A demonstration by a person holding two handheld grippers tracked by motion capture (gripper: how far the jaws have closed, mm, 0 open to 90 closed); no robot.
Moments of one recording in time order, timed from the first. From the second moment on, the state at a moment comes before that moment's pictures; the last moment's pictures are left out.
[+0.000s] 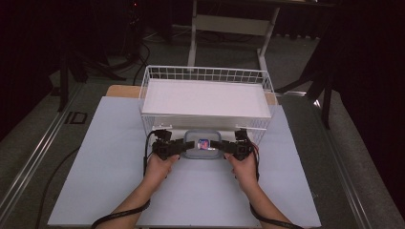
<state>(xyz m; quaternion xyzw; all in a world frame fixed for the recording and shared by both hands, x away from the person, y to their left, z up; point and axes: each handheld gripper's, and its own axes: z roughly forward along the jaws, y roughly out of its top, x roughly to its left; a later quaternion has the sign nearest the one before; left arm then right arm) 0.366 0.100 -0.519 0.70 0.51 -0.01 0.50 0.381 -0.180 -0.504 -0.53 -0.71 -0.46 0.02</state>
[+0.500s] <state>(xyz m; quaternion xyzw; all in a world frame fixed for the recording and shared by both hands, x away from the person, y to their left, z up) 0.378 0.101 -0.521 0.67 0.52 -0.01 0.53 0.389 -0.181 -0.508 -0.53 -0.70 -0.49 0.01</state>
